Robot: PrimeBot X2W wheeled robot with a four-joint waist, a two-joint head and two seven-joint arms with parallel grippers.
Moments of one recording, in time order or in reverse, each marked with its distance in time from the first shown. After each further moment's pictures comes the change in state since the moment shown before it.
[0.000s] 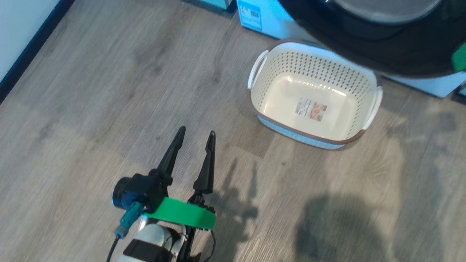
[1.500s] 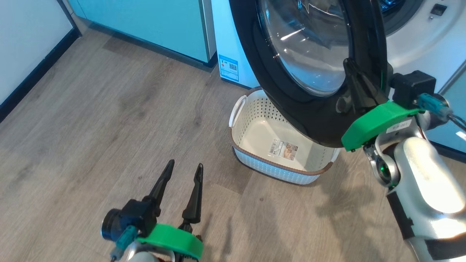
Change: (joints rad) left arm 0.101 0.095 -0.055 0.006 -0.056 0.072 0.003; right arm 0.243 0.071 0.410 0.004 0.245 0.000 -0.132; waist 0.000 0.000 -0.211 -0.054
